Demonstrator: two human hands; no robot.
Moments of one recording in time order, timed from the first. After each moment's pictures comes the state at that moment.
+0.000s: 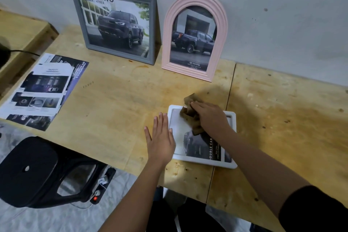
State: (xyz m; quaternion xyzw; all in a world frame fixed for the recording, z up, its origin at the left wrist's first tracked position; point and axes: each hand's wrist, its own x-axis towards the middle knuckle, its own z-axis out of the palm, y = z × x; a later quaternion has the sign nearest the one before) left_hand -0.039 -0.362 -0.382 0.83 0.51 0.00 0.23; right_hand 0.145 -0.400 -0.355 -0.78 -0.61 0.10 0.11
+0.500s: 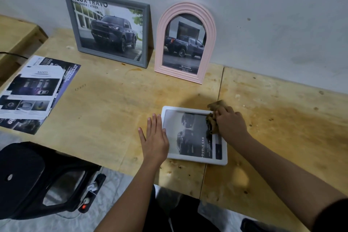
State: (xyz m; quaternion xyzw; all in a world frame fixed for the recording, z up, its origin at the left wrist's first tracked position) left_hand -0.037 -0.362 -0.382 0.81 0.53 0.01 0.24; right_hand 0.163 -0.454 -0.307 -0.83 -0.53 0.07 -0.18
